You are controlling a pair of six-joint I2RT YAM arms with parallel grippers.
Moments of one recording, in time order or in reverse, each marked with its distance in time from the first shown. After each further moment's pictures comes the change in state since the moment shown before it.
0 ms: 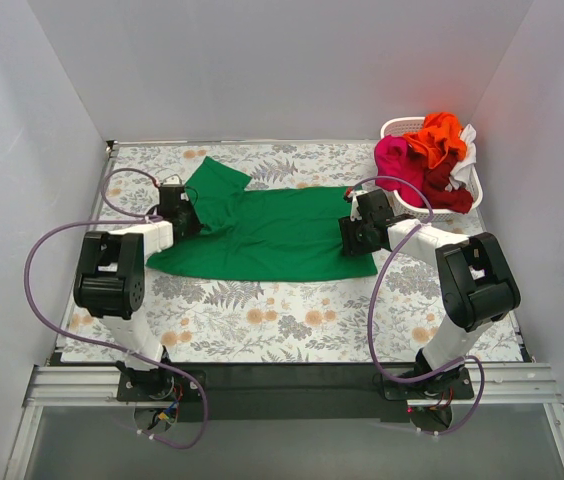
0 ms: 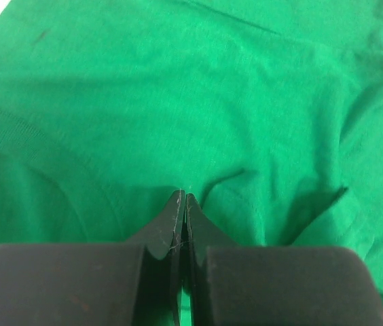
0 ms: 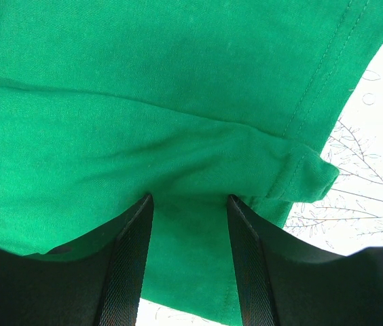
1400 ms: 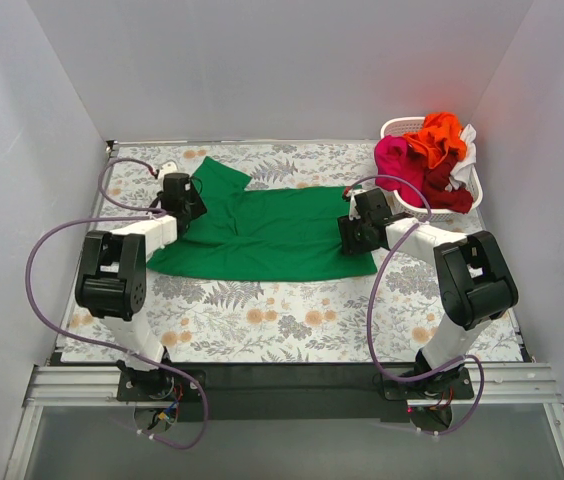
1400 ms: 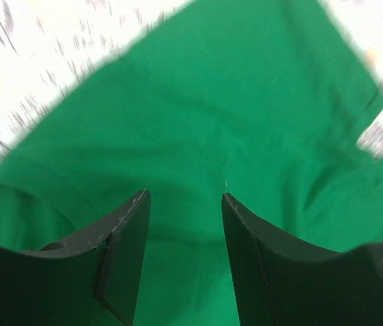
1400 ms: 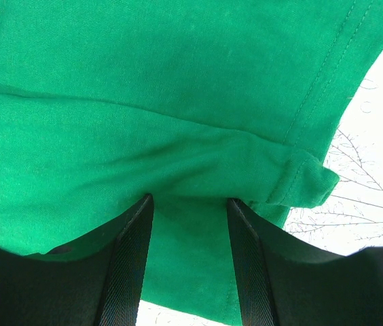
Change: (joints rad) left arm -0.044 -0.030 0.054 0.072 -0.201 -0.042; right arm 0.007 0.013 0.016 -0.002 0.015 0.000
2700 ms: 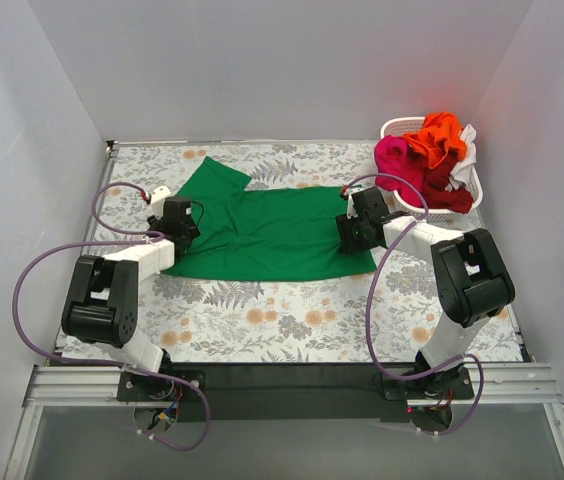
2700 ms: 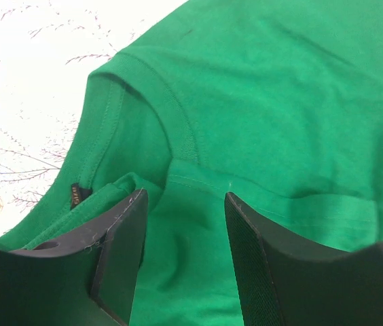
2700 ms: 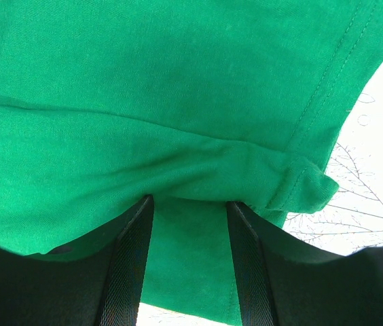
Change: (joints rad) left arm -0.035 -0.180 -0.241 -0.037 -0.203 -0.055; right arm 0.014 0.023 0.024 -0.002 0.021 -0.002
